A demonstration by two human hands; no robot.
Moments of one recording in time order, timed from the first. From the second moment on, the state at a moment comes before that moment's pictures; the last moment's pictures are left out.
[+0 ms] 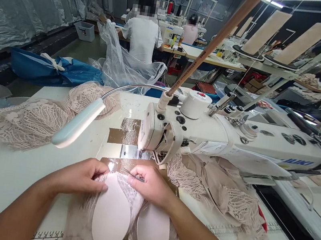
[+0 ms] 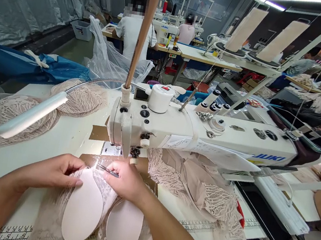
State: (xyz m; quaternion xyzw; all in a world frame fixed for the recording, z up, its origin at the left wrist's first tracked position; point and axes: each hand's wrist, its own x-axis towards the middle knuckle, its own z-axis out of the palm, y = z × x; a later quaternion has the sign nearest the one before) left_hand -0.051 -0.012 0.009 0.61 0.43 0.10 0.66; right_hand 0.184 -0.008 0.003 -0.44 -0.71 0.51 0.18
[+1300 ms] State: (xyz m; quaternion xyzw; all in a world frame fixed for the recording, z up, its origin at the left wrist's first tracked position) left_hand -0.024 -0.018 0.000 0.51 0.47 0.27 0.67; right_hand 0.181 -0.017 0.008 -0.43 -0.67 0.55 0.25
